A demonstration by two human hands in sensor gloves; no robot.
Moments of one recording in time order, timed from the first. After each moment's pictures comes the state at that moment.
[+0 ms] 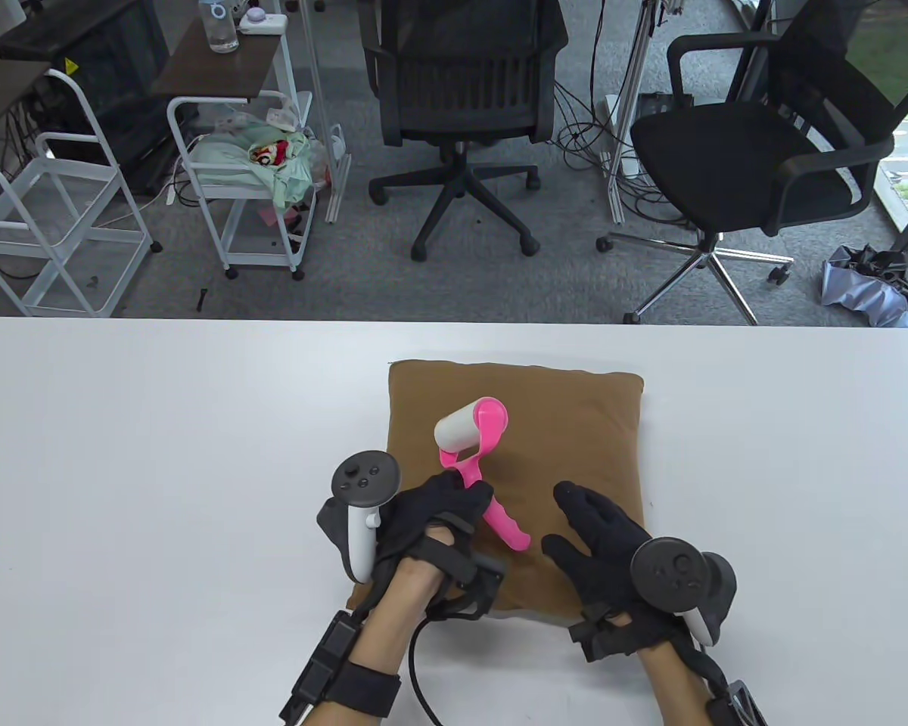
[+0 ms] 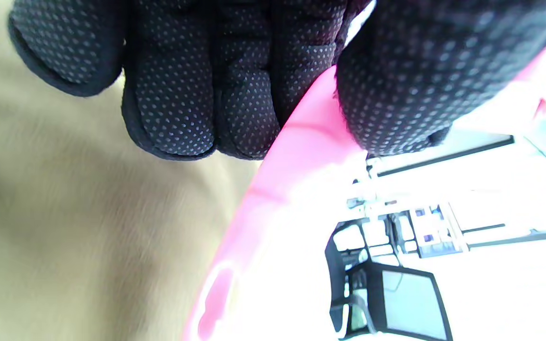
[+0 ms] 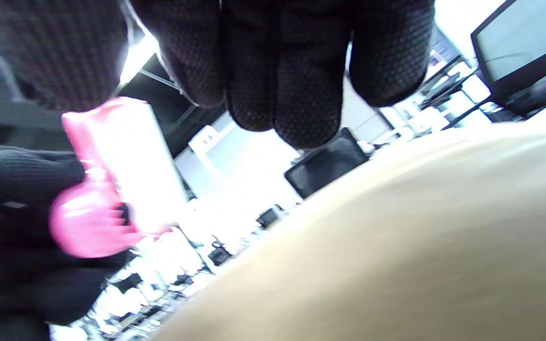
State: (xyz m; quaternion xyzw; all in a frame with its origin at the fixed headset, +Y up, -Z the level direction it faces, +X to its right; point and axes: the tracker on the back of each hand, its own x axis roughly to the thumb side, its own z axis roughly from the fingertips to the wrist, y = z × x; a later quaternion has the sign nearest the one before) left_hand -0.103 -0.683 -0.325 -0.11 0.15 0.55 0.82; right_hand 0.189 -0.705 -0.280 0.07 -0.14 0.93 0.33
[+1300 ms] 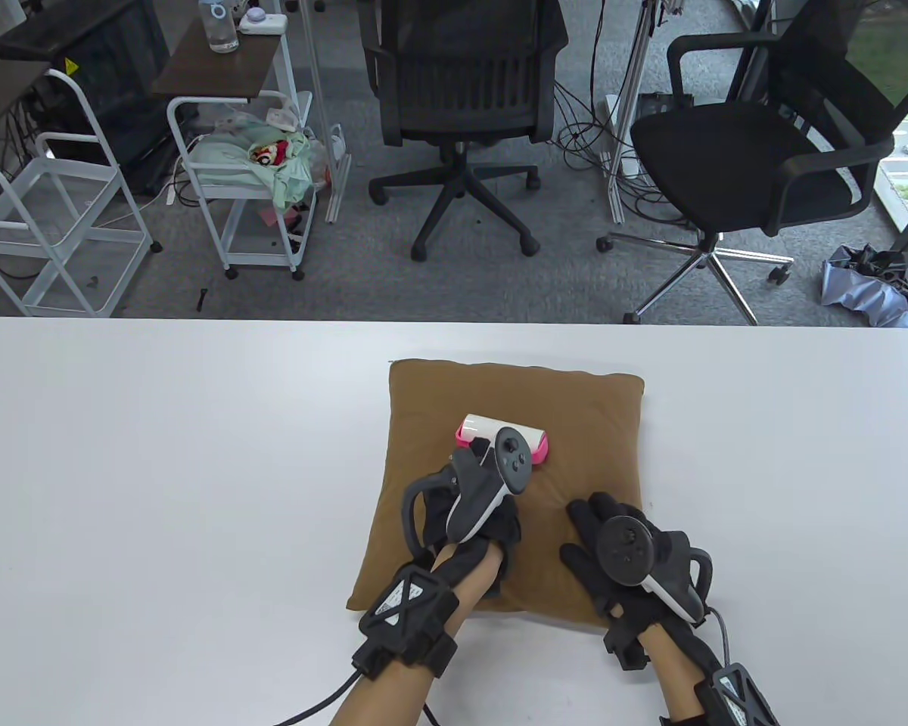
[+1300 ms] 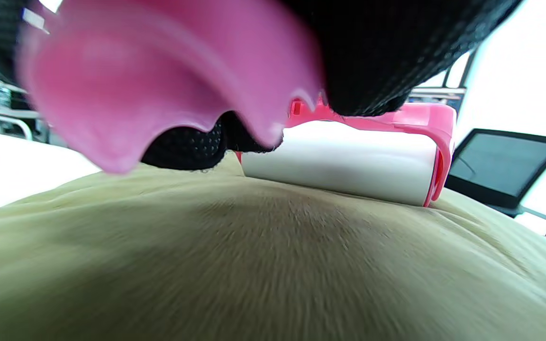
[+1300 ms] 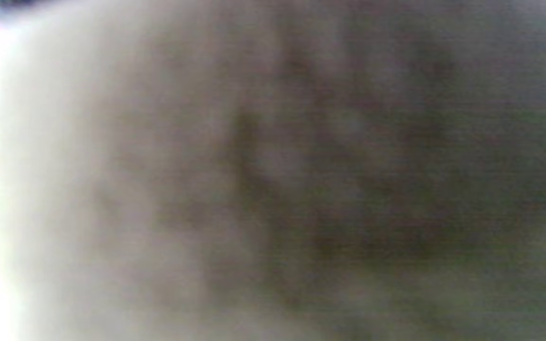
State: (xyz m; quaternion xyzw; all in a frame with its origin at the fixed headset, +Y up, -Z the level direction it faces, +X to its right) left_hand -0.014 -0.673 -0.338 -0.02 0.04 0.09 0.99; right_hand 0.184 -0.749 -0.301 0.04 -0.02 0.99 0.13
